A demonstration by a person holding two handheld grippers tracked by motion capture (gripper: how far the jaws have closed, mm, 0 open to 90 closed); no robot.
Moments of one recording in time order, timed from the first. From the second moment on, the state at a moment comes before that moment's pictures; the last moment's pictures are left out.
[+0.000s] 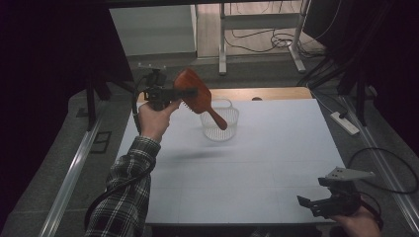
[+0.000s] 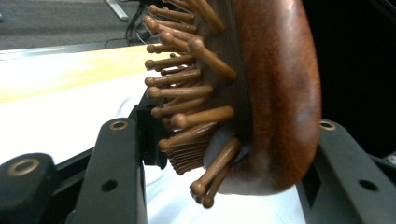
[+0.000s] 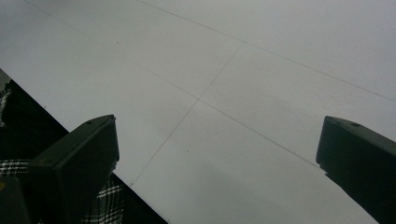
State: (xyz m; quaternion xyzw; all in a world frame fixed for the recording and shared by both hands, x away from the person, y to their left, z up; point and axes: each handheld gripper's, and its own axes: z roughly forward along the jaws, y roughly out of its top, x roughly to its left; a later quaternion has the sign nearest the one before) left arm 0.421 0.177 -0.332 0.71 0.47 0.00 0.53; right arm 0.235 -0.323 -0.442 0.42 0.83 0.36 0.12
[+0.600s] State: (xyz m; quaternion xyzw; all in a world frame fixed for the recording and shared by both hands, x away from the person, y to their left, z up) left arm 0.444 0.174 -0.345 0.69 0.49 0.02 0.53; right arm 0.236 -0.322 -0.443 0.42 0.83 0.35 0.12
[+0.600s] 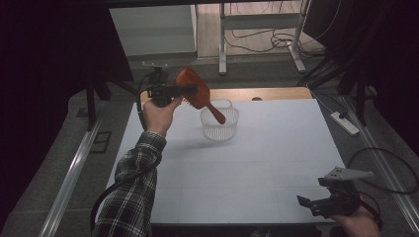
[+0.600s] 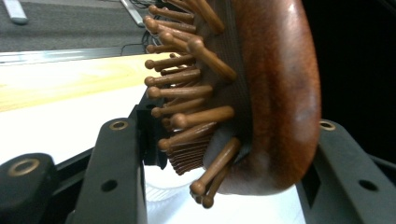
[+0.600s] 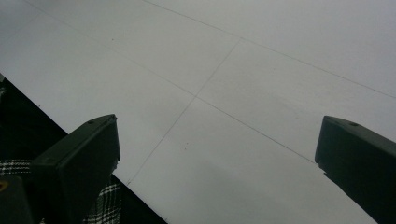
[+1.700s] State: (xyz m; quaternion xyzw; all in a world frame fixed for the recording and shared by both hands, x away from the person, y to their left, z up) left arm 0.462 0.141 -0.393 0.68 0.52 0.02 0.52; right arm 0.235 -0.321 -0.444 0.42 0.83 0.34 0.12
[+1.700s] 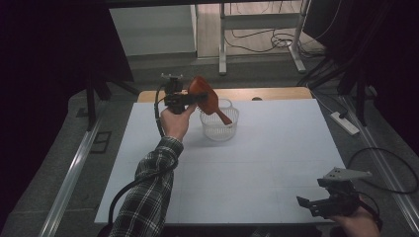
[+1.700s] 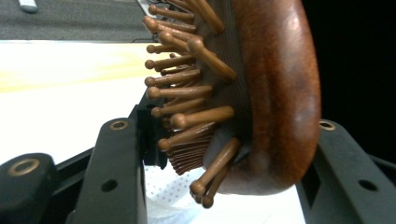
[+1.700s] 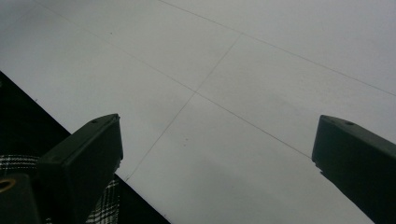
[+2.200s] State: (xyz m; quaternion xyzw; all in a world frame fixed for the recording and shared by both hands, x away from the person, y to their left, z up) left arm 0.463 0.133 -0.413 0.68 0.53 0.02 0.51; right arm 0.236 -0.321 -0.444 0.42 0.83 0.34 0.12
